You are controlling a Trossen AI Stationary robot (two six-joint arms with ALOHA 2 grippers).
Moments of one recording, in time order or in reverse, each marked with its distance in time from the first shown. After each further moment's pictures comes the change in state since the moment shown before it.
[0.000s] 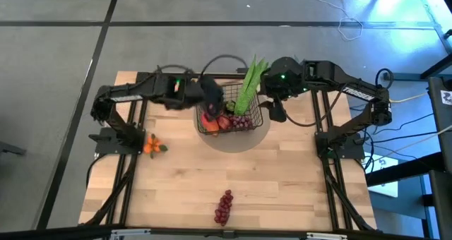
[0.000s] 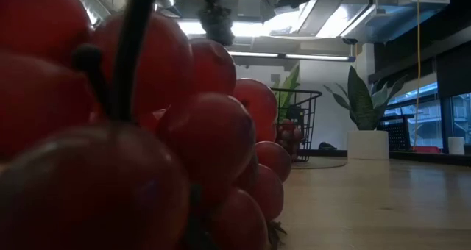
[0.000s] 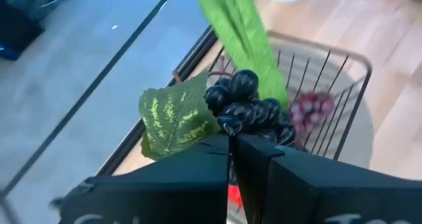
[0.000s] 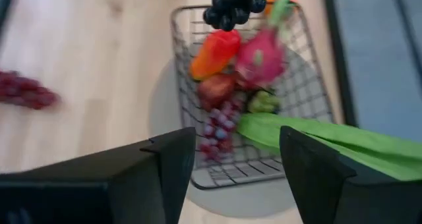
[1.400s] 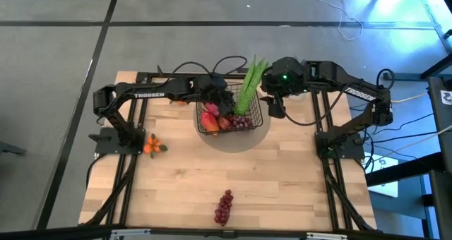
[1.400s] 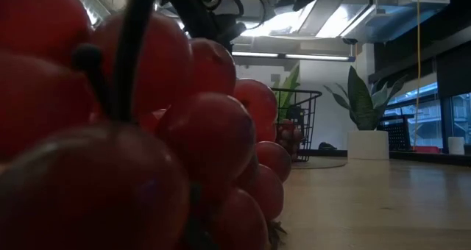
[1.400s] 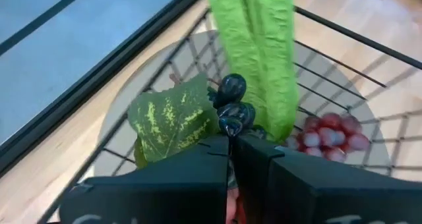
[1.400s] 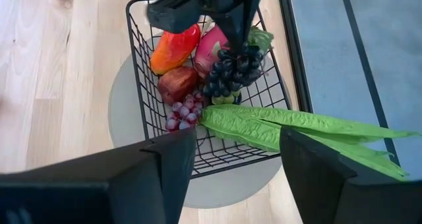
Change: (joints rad) left arm 0.287 0.001 -0.598 0.757 0.359 0.054; right arm 0.000 -0.011 0.000 -0.003 0.170 -0.001
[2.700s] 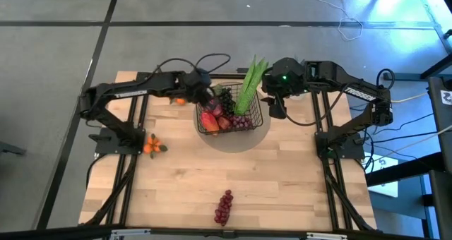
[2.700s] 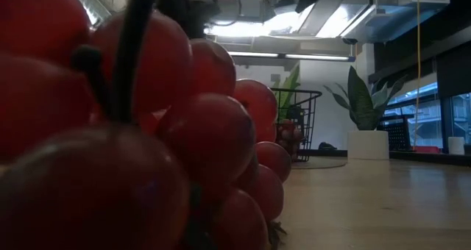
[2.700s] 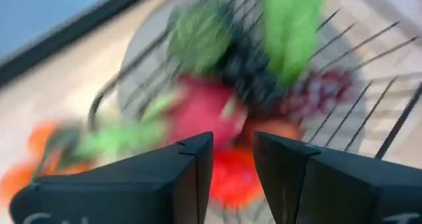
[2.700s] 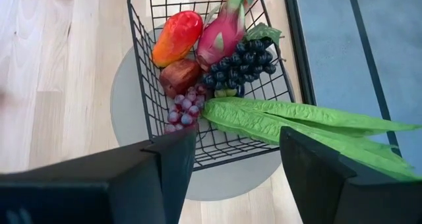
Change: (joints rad) left arm 0.018 -0.163 0.002 -0.308 0.068 -0.240; right arm 0.000 0.001 0.000 -0.027 -0.003 0.005
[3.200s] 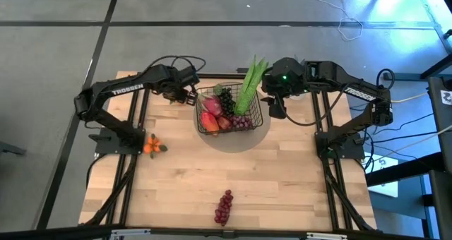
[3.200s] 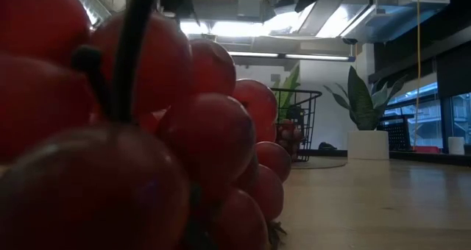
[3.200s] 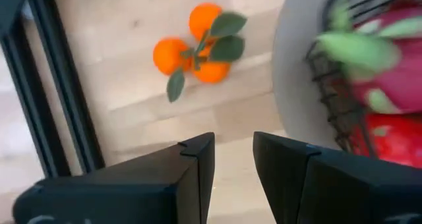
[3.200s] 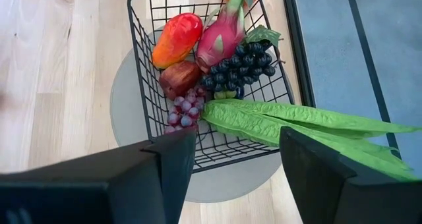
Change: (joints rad) left arm 0.152 -0.043 -0.060 -0.409 -0.089 -0.279; right arm 0.000 0.000 0.000 0.007 0.000 -0.001
